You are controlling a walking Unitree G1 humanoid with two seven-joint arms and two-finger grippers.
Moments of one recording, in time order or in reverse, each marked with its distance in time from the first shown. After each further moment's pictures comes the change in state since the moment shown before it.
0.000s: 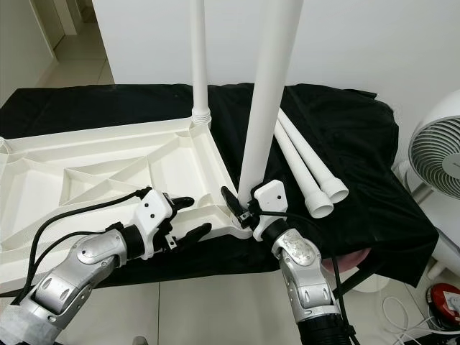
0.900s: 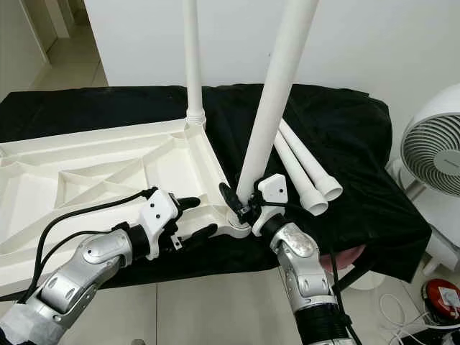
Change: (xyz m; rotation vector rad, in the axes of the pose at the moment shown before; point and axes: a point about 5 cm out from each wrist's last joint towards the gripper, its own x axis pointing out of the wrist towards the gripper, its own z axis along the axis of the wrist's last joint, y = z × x) left arm 0.003 -0.003 0.001 -0.005 -0.011 -0.010; right arm 0.012 -0.007 -0.008 0.145 0.045 -0.003
